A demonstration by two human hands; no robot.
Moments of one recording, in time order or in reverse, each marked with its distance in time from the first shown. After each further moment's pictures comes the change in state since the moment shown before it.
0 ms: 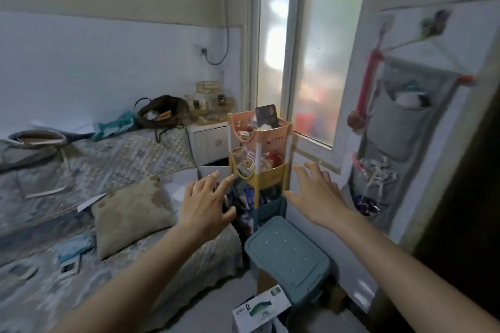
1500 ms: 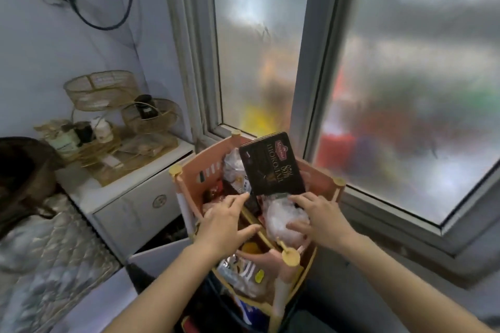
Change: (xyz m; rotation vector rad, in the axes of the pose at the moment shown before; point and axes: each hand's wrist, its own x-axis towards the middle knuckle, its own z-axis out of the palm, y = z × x) left_hand 0.767 -0.167 0.361 -0.404 -0.356 0.246; right_hand 0.722 0.175 0.292 -0.041 -0.200 0.251
